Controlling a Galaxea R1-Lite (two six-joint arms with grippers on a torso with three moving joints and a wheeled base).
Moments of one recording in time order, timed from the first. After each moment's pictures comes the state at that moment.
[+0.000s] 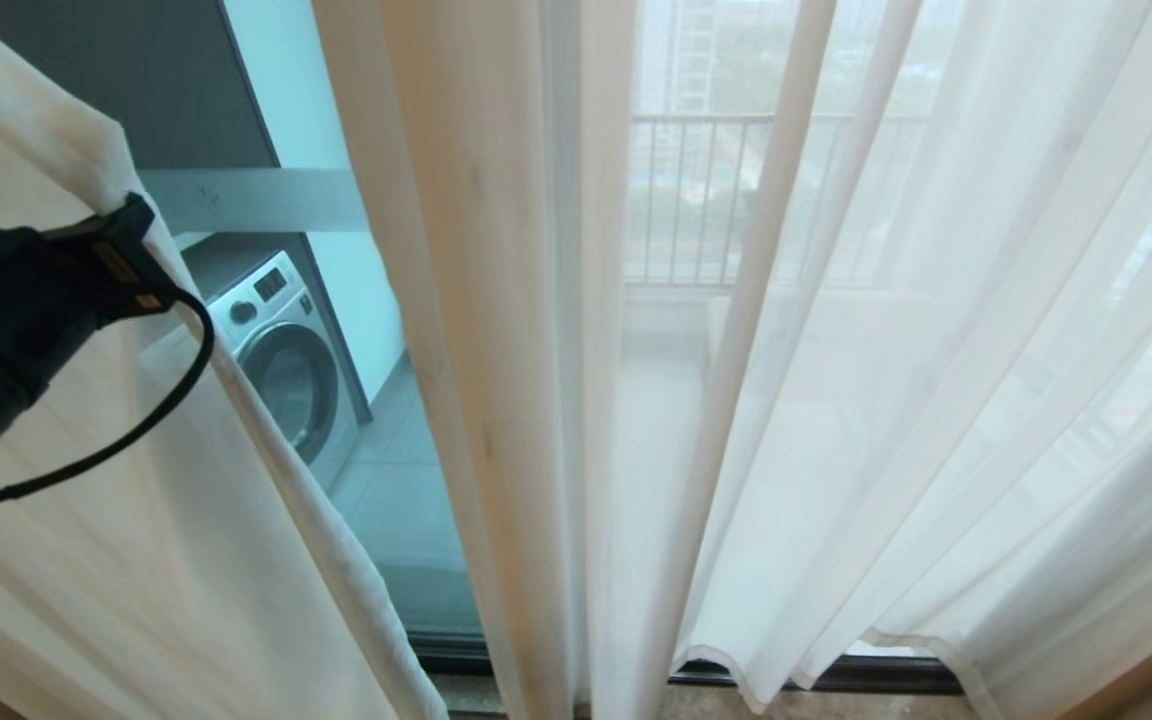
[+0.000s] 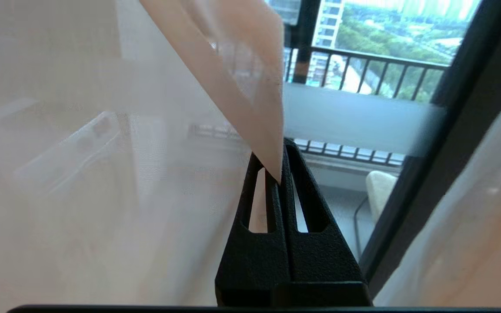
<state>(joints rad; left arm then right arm) -0.17 1.34 -0.65 -0.94 0.22 -0.10 -0.01 0.00 0.00 -0.06 0.02 -0.05</state>
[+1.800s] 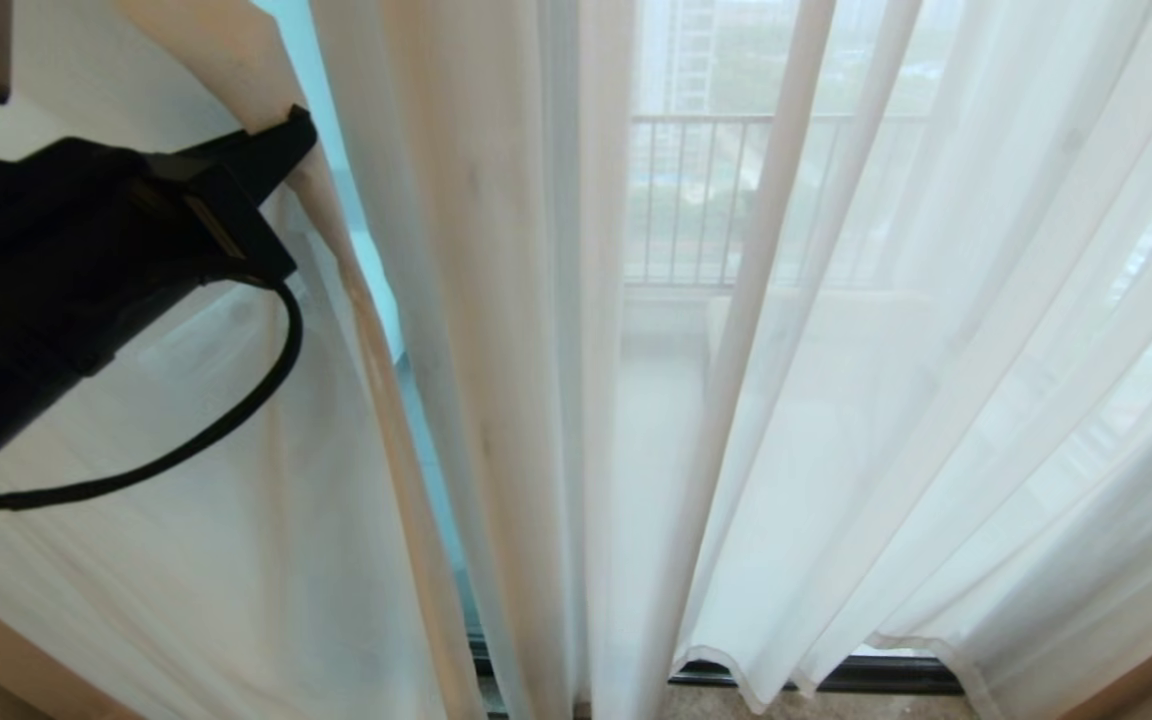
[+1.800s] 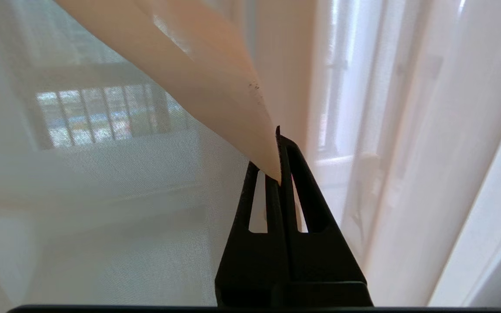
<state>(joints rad) -0.48 1.33 -0.77 -0.91 0.04 0.02 -0.01 0.00 0.00 -0.06 0.02 -0.05</state>
